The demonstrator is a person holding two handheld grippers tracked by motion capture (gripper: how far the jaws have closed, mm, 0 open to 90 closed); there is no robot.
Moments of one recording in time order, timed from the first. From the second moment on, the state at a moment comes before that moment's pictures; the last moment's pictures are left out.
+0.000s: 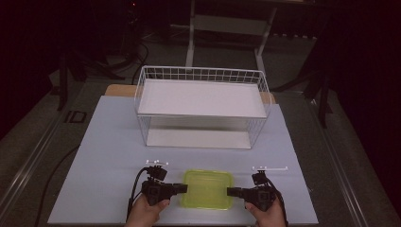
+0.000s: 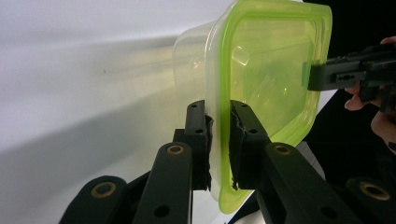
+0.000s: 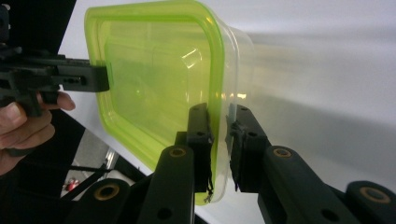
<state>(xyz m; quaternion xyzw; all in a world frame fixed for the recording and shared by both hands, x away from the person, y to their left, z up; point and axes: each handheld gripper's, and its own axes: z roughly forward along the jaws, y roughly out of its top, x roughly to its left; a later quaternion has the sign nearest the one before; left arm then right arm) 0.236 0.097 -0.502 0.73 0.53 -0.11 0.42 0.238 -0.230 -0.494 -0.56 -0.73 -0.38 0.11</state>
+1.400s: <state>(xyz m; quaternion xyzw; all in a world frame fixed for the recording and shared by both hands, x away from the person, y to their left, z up) 0.321 0.117 -0.488 0.70 0.52 -0.01 0.49 0.339 -0.200 -0.470 -0.52 -0.73 -0.44 0.00</state>
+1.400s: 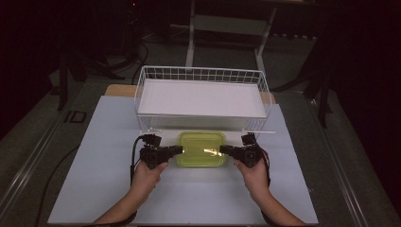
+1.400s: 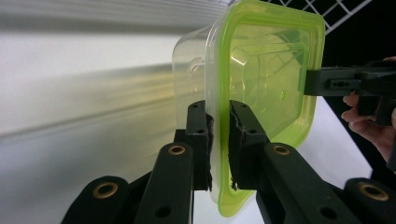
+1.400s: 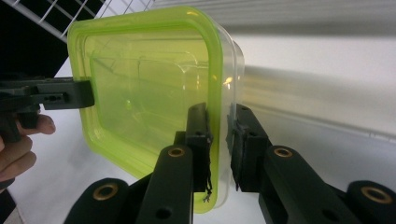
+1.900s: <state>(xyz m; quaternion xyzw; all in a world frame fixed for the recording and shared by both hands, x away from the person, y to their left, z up) 0.354 0.118 -0.500 0.69 0.53 0.03 0.49 0.371 -0.191 -0.487 -0.54 -0.71 -0.45 -0.02</state>
